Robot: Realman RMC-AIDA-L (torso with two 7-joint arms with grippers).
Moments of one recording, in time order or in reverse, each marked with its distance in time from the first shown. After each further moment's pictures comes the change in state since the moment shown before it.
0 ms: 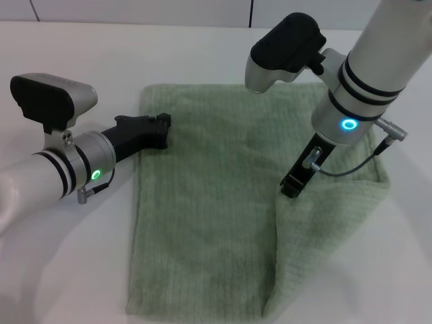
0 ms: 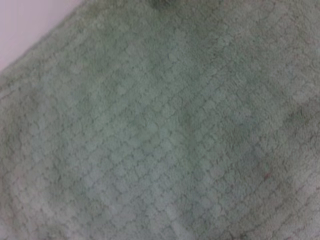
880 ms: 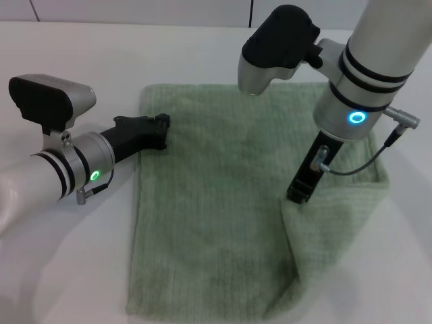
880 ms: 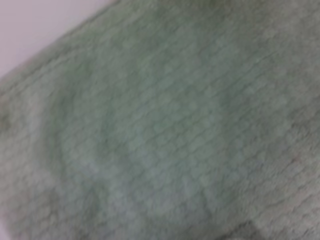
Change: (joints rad) left arm 0.008 0.001 0.000 0.006 0.000 0.000 -0.001; right arm 0.006 -0.004 -0.013 -0.147 -0.010 0.181 -0.014
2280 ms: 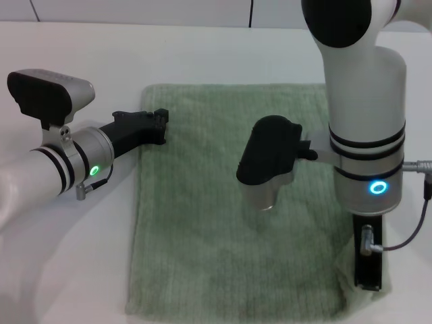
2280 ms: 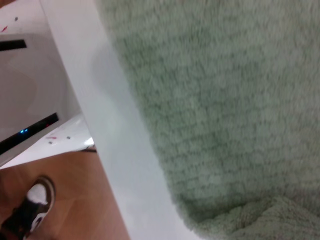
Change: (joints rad) left arm -0.010 0.002 -0.011 0.001 0.000 -0.006 0.002; right arm 0.111 0.005 -0.410 0.138 0.202 0.204 0.006
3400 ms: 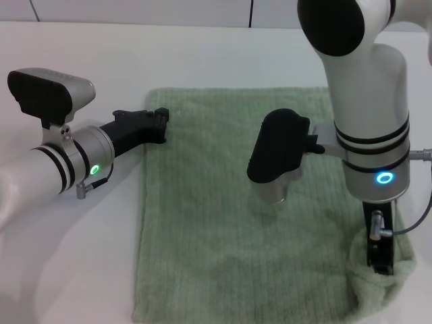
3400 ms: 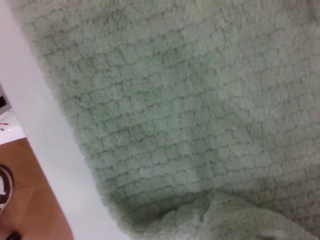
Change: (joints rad) left arm -0.003 0.000 -0.001 0.000 0.000 0.001 0.002; right arm 0.015 0.002 -0.031 0.029 -0.097 -0.035 0.007
